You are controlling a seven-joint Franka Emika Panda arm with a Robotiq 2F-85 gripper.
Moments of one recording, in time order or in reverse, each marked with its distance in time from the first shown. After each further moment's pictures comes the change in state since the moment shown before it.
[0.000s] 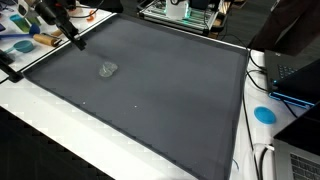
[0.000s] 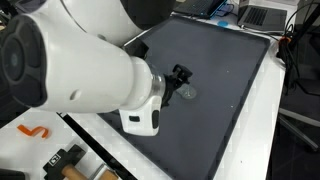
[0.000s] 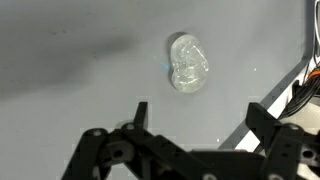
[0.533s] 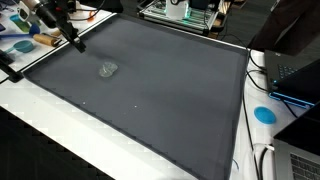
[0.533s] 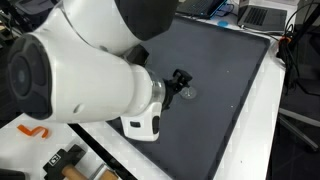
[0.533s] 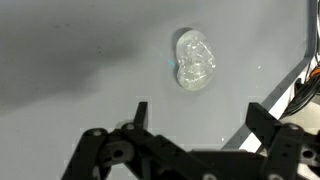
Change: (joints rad) arm -0.005 0.032 0.000 0.026 0.010 0.000 -0.011
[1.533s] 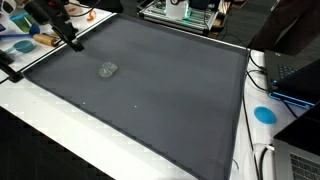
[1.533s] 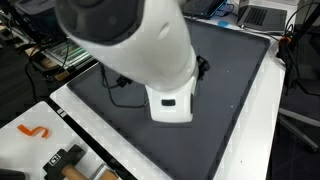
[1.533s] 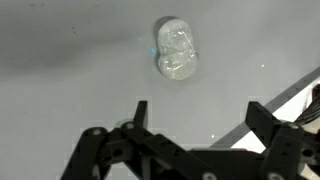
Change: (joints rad) arm 0.095 -0.014 -0.008 0.085 -0.148 0.002 0.156
